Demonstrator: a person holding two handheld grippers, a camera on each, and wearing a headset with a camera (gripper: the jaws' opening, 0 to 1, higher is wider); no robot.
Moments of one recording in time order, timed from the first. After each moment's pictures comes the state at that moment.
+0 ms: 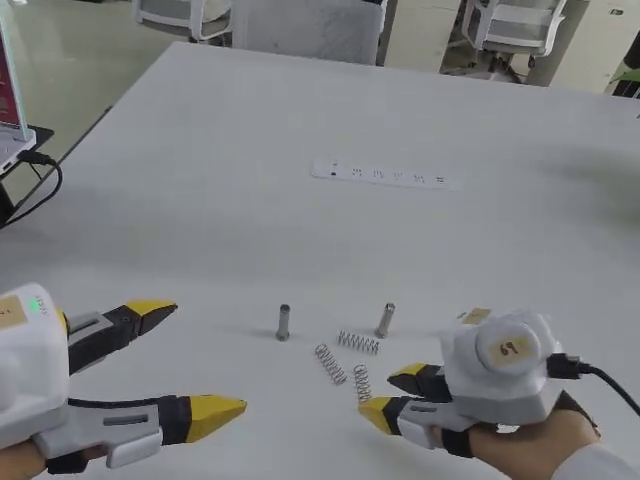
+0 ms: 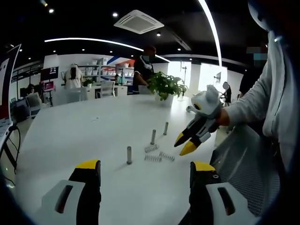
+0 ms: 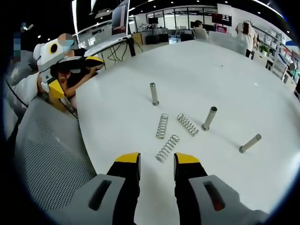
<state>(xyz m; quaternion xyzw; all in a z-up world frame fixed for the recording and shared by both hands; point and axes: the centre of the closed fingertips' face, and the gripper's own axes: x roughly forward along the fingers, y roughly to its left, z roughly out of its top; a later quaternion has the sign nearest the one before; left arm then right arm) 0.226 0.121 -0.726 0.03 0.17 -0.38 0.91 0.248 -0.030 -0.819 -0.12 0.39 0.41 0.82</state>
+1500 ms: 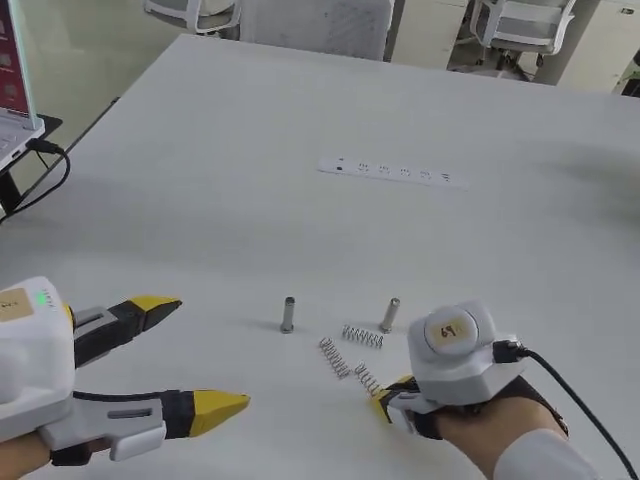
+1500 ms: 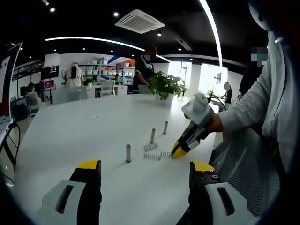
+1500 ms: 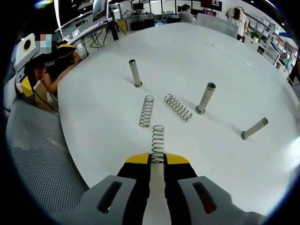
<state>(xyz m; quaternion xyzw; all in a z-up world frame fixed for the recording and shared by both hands) 0.223 0.122 -0.729 0.02 0.17 -0.38 0.91 0.257 -0.046 -0.855 -0.14 0.45 0.35 0.81</state>
